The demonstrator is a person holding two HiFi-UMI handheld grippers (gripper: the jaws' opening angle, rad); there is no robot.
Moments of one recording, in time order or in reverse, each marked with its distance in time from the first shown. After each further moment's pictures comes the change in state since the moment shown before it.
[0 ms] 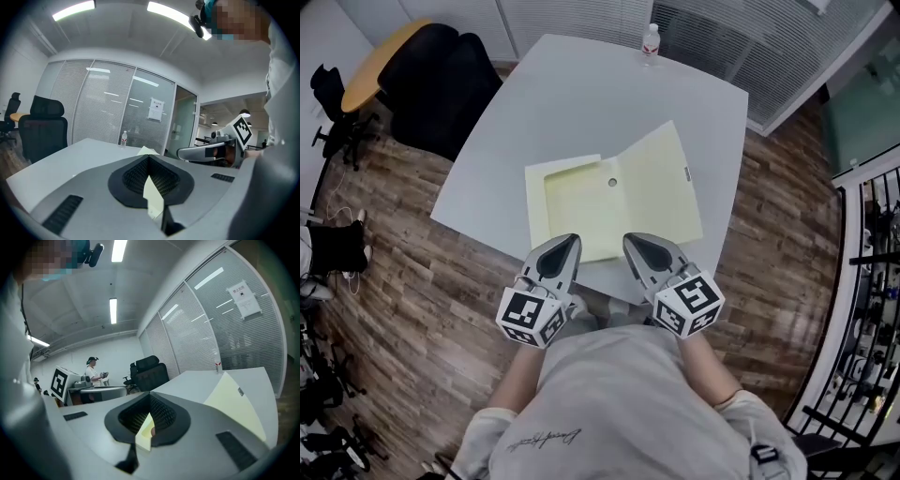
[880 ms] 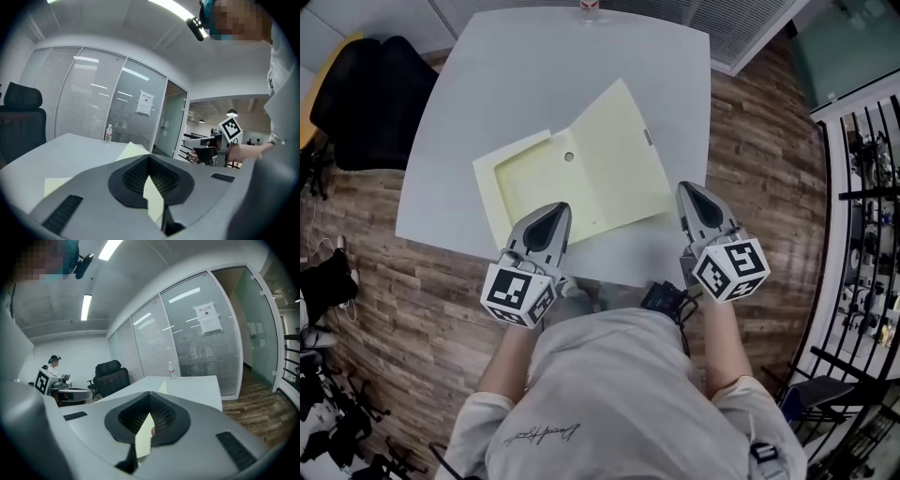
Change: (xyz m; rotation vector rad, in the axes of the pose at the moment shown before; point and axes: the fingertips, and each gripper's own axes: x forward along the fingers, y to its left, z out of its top) left arm 0.067 -0.026 -0.008 0.015 0.066 -0.167; right arm -0.094 -0.143 0.014 0.052 -0.060 -0.423
